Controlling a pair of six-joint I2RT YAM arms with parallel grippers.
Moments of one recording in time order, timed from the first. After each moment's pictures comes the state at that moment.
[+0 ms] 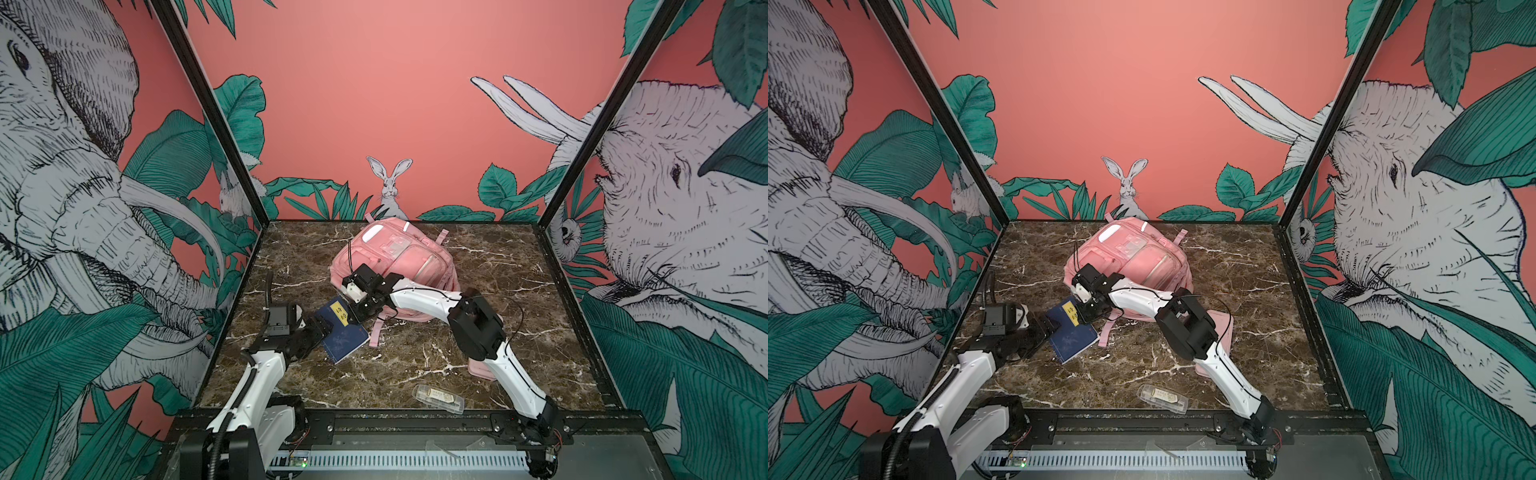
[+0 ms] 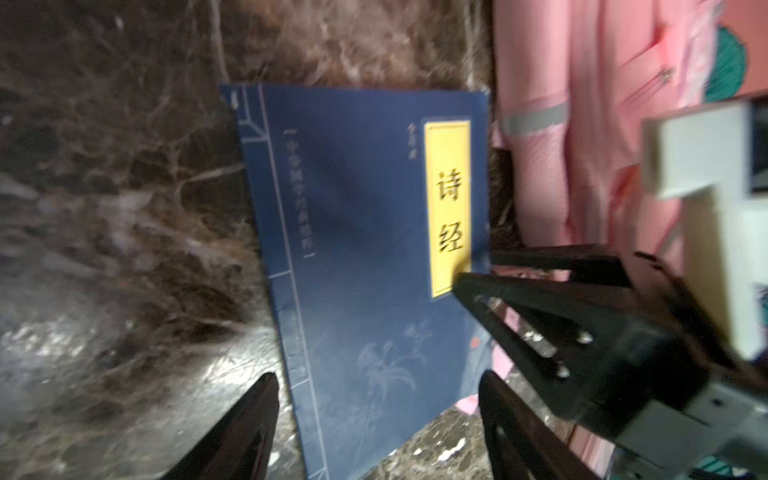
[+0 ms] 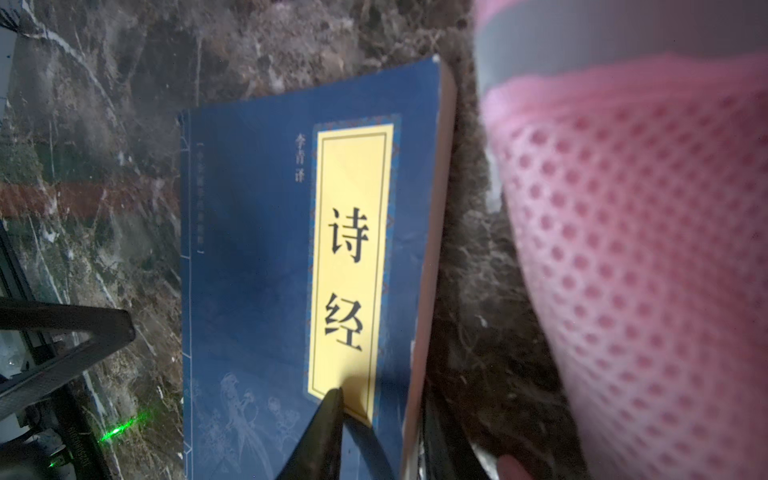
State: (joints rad) left arm 0.02 0.98 0.43 -0.48 0.38 -0.66; right arm 0.94 2.40 1.96 -0.63 -0.34 0.29
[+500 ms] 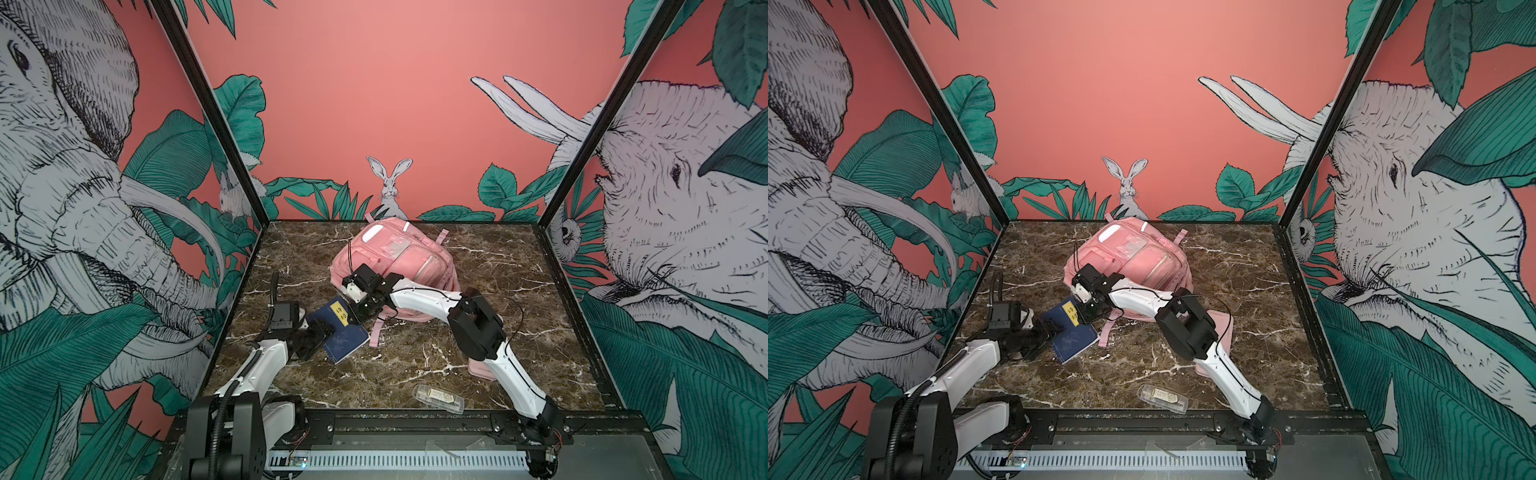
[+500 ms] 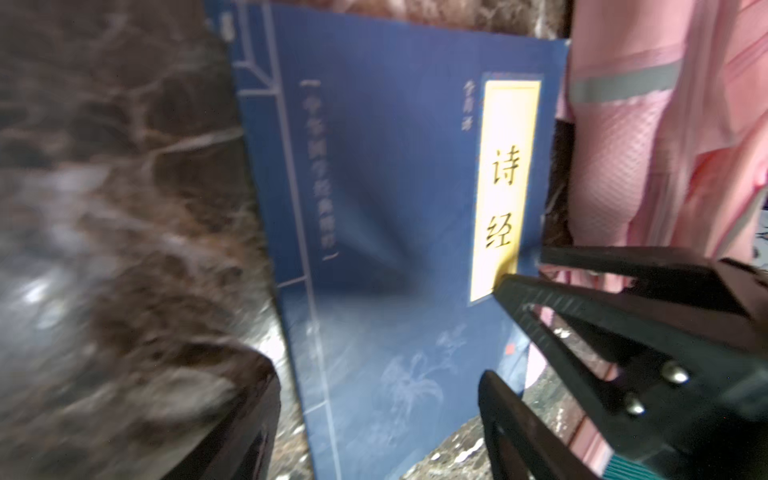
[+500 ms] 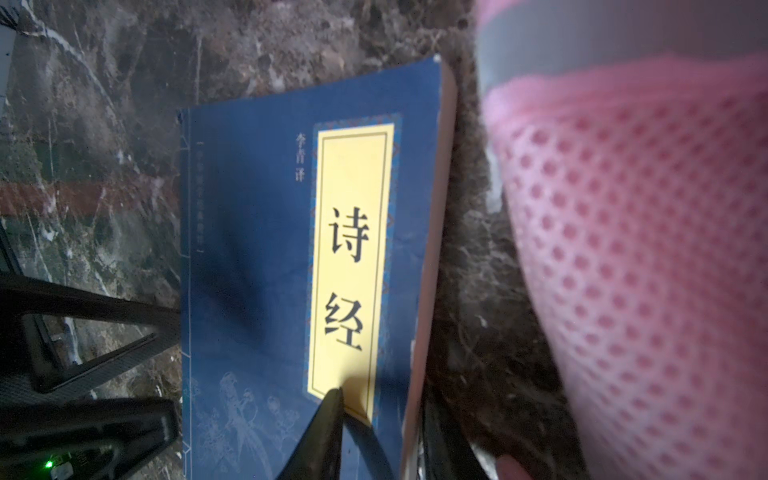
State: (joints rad) left arm 0.02 1.13 0.43 -0.39 0.43 -0.67; right arm 0.94 2.40 1.96 -0.63 -0.34 0.29
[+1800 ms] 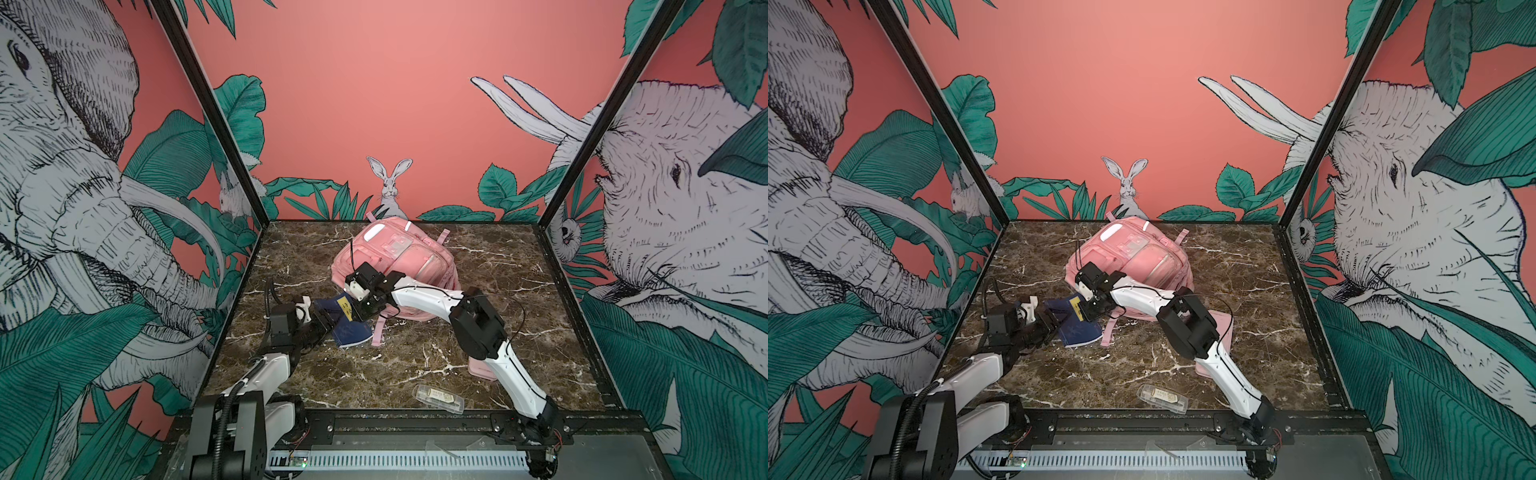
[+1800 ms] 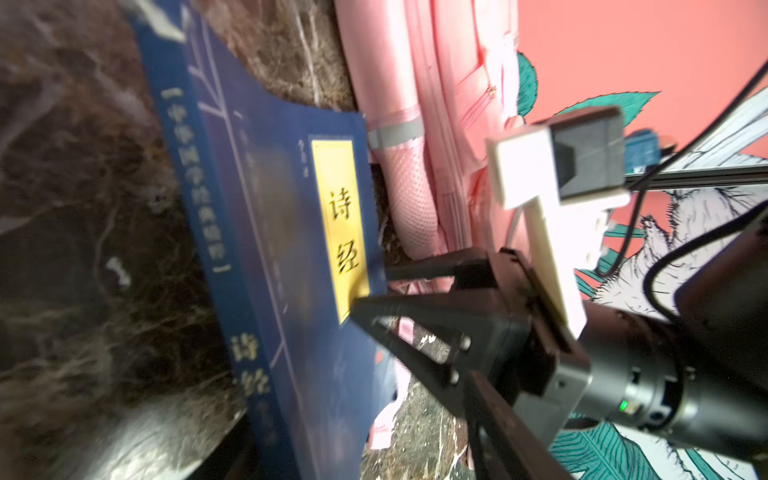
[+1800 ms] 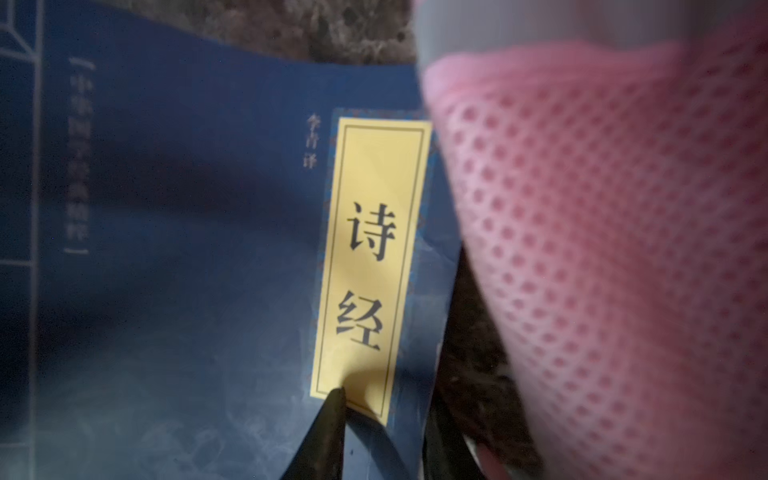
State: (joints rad) left arm 0.03 1.10 0.24 0.21 0.68 -0.84; right arm 0.94 2.39 1.96 -0.66 -0.29 0.27
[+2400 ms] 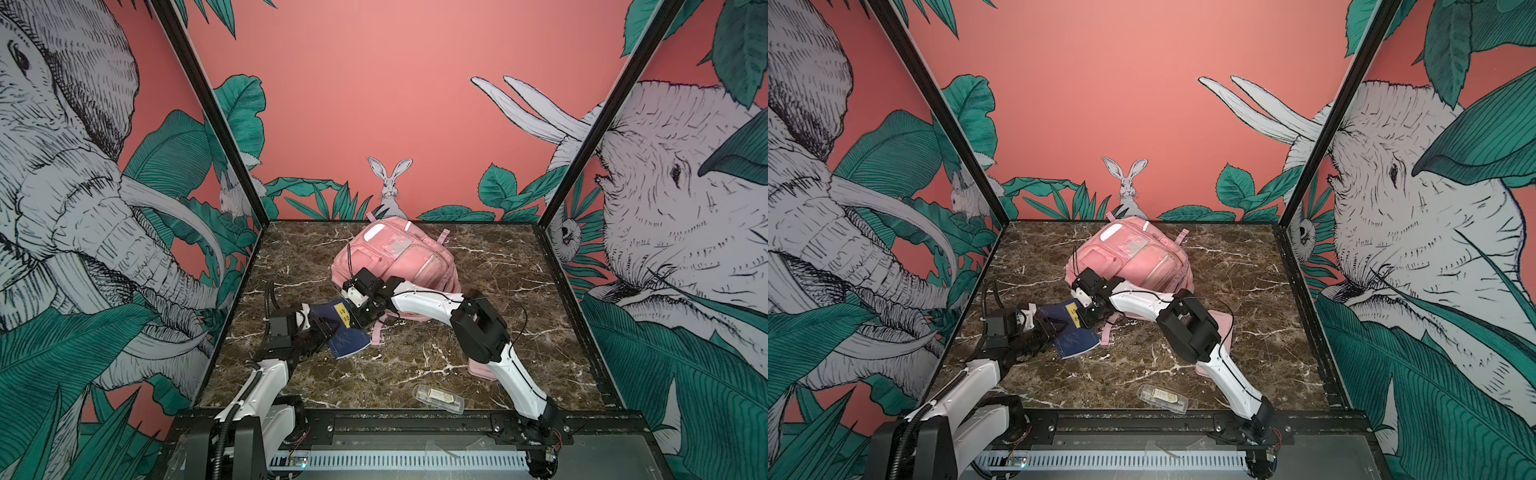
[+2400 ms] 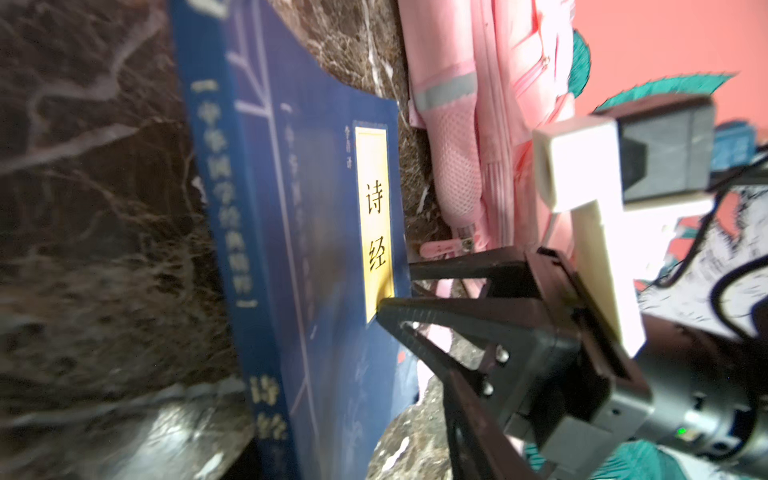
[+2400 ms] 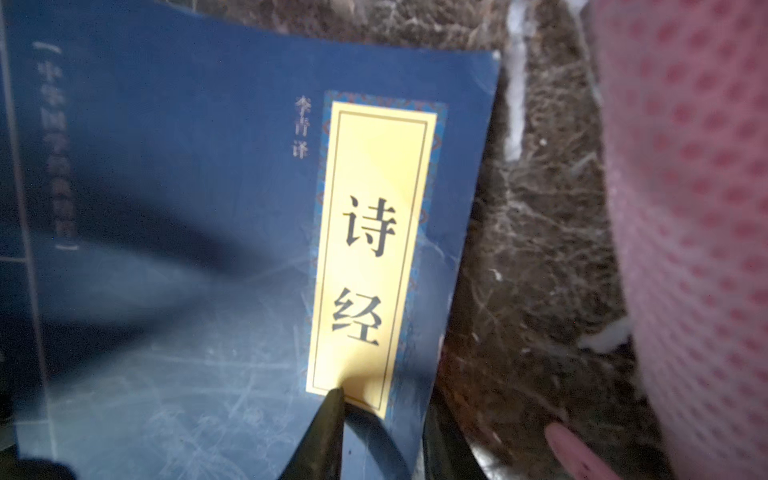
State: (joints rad) left arm 0.03 0.97 0.27 -0.11 0.61 -0.74; right arm 0.96 2.35 1.88 -0.63 -0.32 0.27
